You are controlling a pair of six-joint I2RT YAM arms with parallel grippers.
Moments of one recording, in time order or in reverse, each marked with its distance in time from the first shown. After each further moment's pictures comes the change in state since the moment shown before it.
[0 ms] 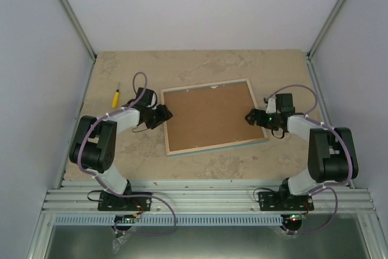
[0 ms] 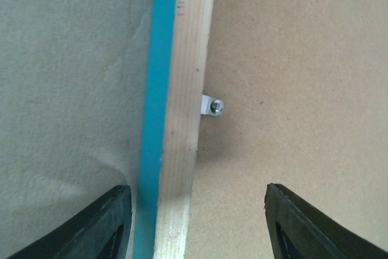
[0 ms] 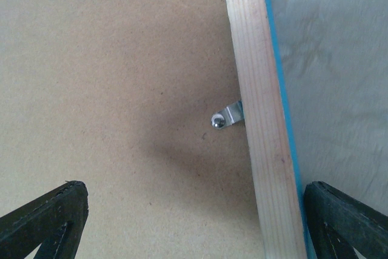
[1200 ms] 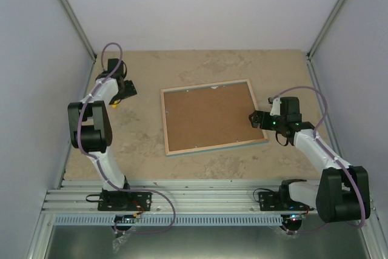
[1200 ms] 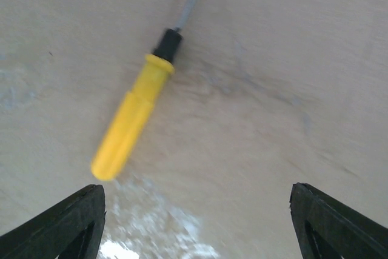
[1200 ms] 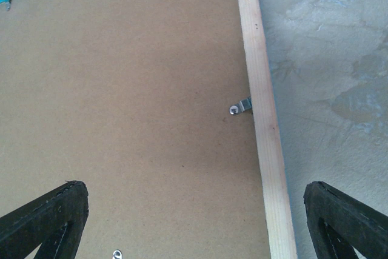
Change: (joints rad) left arm 0.306 0.221 0.545 -0.399 -0.499 0.326; right arm 0.047 -0.363 -0.093 -0.105 0.108 -0.024
